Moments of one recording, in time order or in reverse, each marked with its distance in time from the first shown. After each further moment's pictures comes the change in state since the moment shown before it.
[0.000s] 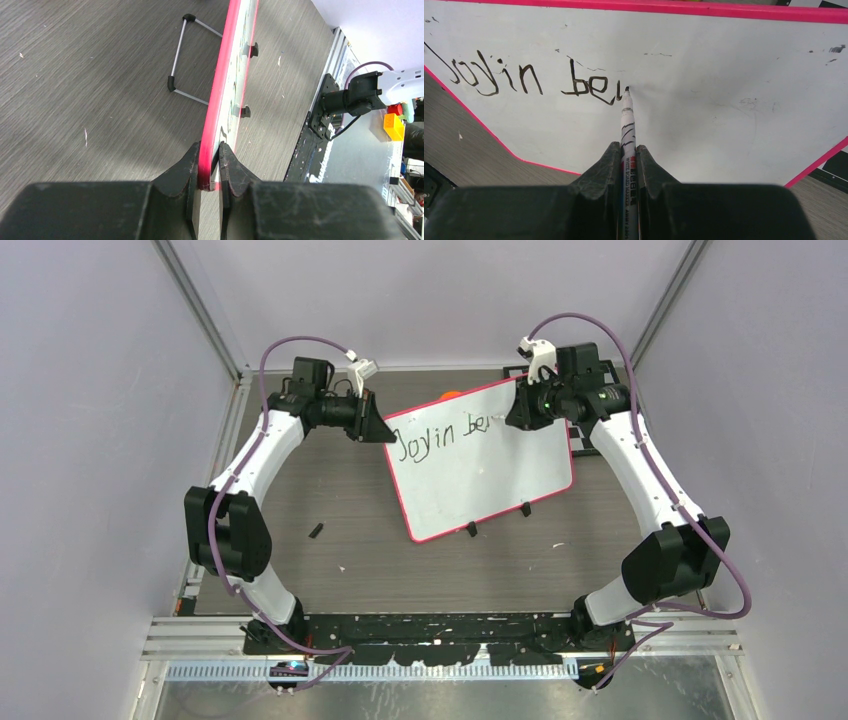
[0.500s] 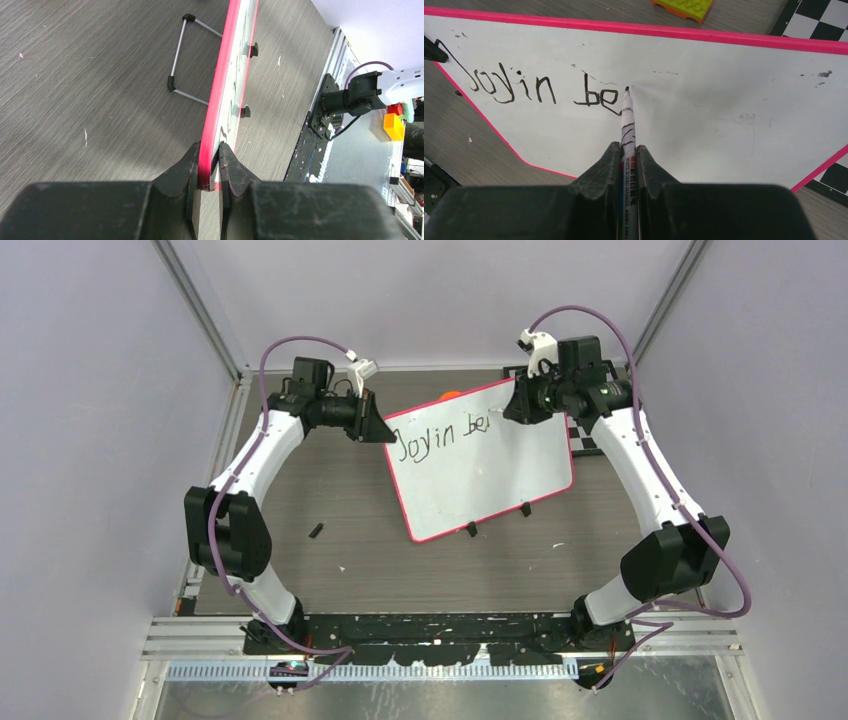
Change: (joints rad) left arm 0.000 -0.001 0.000 0.000 0.000 0.000; right arm 0.000 0.006 0.049 -0.003 -0.026 0.002
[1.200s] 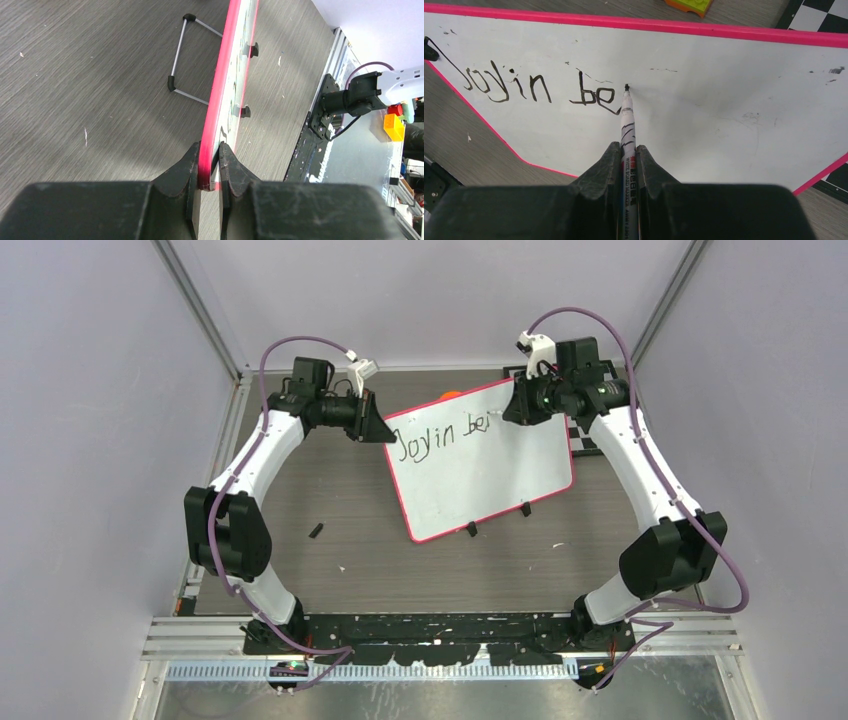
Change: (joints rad) left arm 0.000 -0.001 0.000 0.000 -0.004 -0.003; right arm -0.003 0.031 0.000 -0.003 -0.006 0.002
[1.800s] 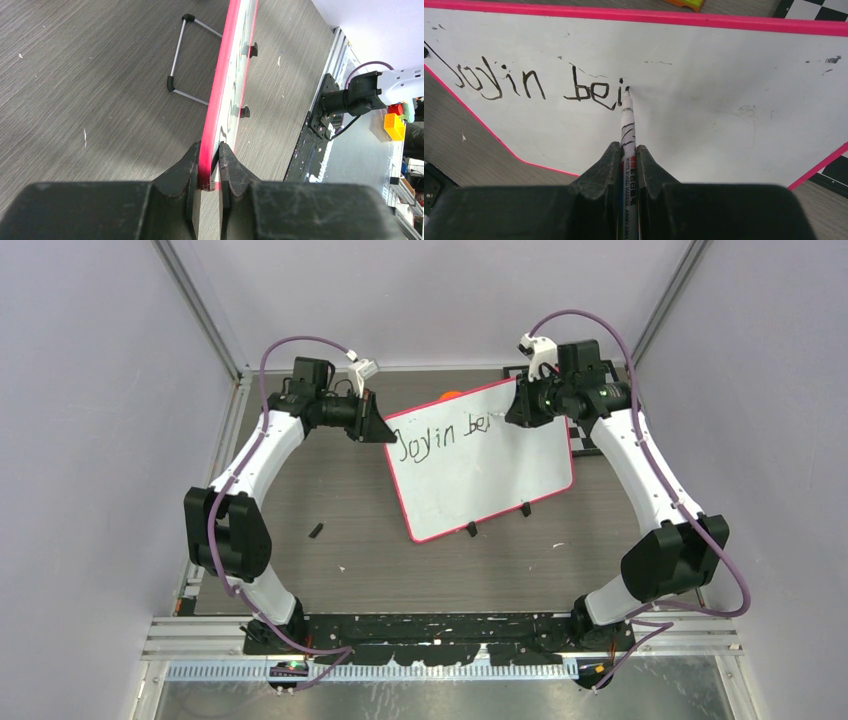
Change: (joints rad) left arm -0.004 -0.003 0.000 0.000 0.000 0.000; right arm -0.006 -0.026 -0.024 0.003 0.014 -0.004
